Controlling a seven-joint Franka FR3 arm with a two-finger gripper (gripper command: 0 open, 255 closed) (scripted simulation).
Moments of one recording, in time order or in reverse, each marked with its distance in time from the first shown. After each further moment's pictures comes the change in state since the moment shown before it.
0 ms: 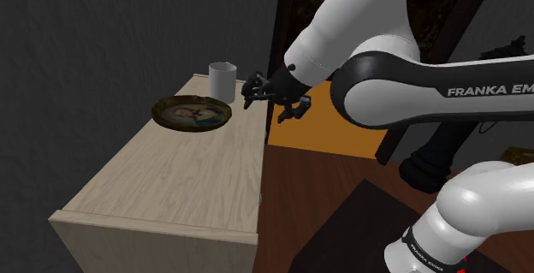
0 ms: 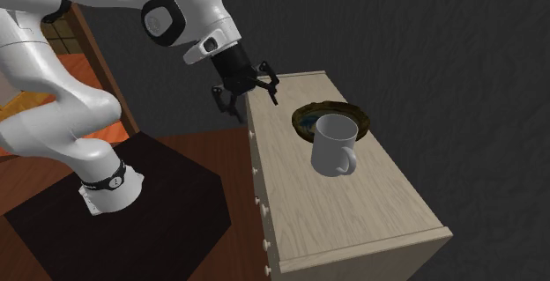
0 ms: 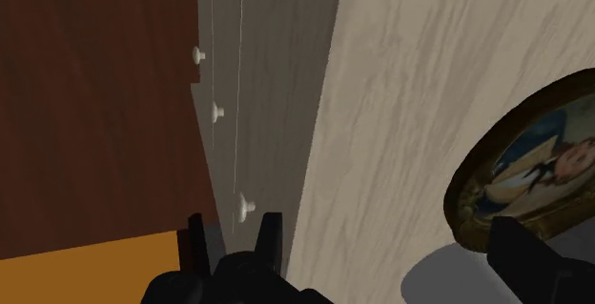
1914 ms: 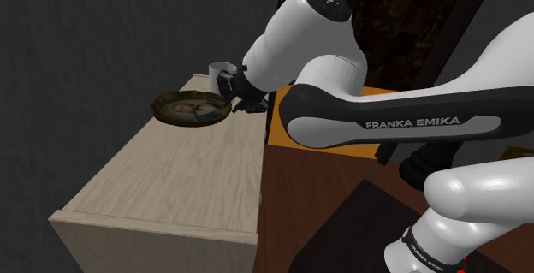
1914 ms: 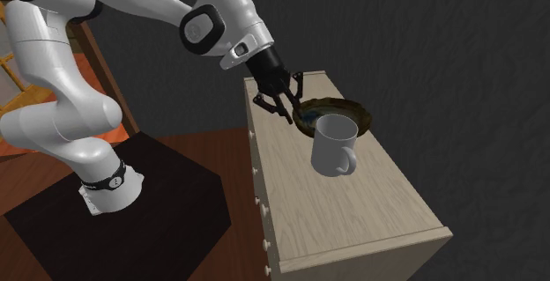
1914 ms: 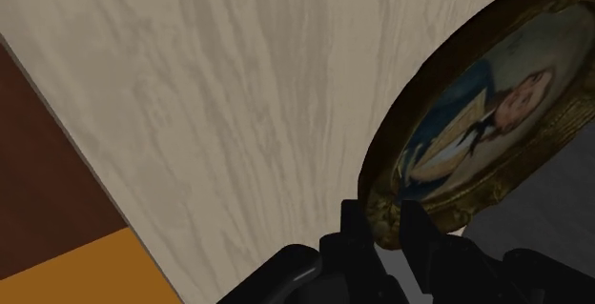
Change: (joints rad) arm -0.384 0.060 0.379 0.152 -0.121 0.170 0.383
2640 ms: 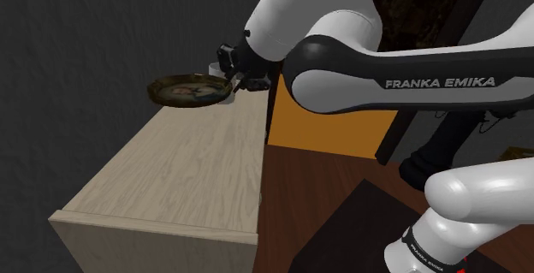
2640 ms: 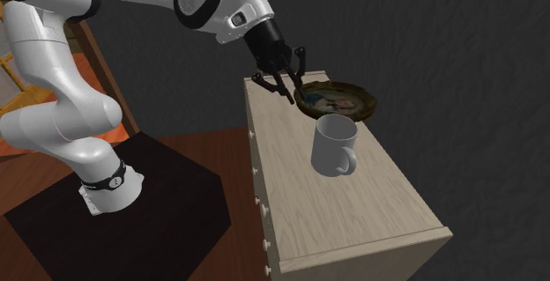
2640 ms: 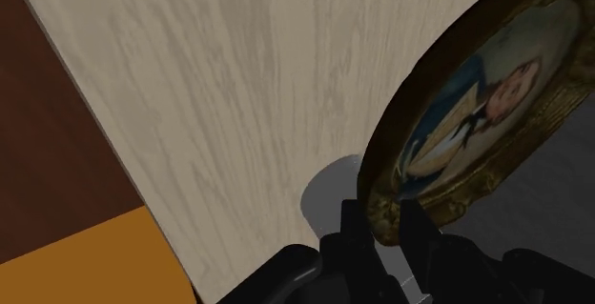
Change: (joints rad) arm 0.036 -0.008 -0.086 0.109 -0.002 -0.135 -0.041
